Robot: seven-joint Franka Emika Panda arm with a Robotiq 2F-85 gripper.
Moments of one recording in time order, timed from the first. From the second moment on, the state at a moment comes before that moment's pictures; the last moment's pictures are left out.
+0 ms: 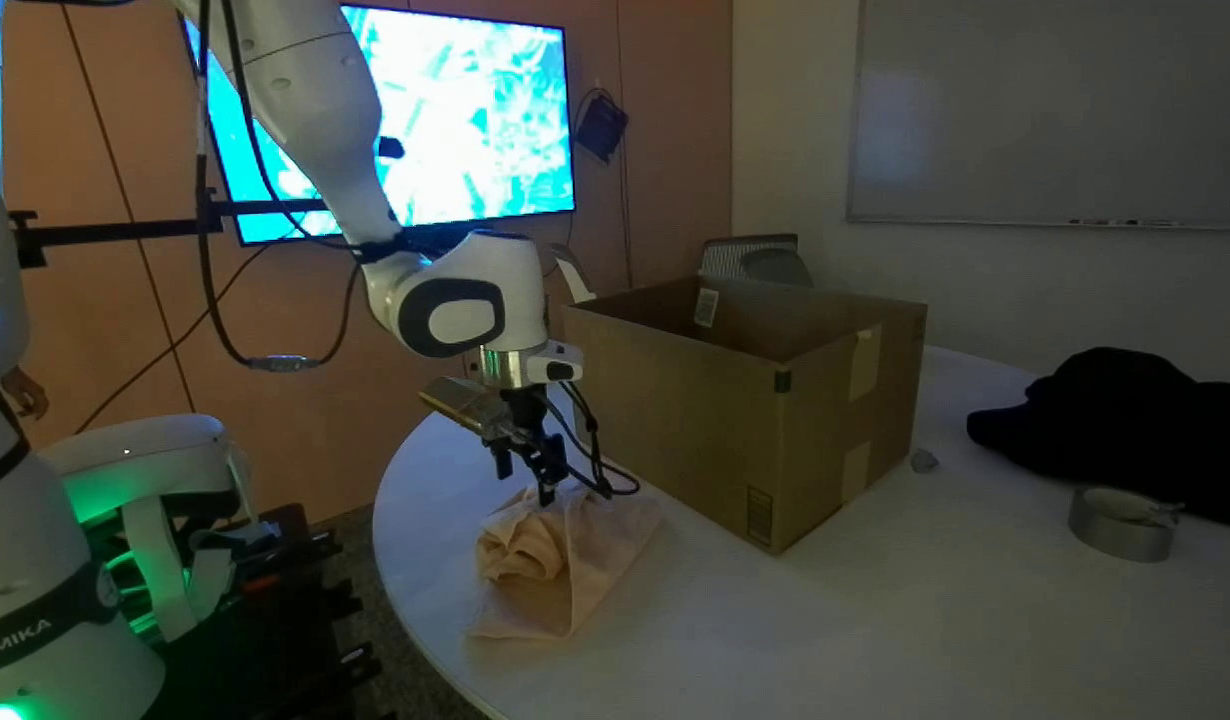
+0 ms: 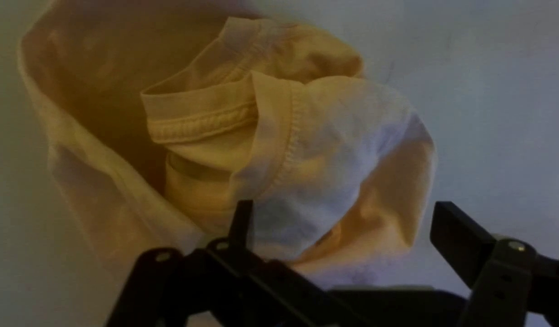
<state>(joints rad) 0.01 0.27 0.10 -2.52 0.03 2.80 -0.19</state>
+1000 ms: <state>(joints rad) 0.08 0.60 -0.05 -2.29 -0.08 2.83 0.00</state>
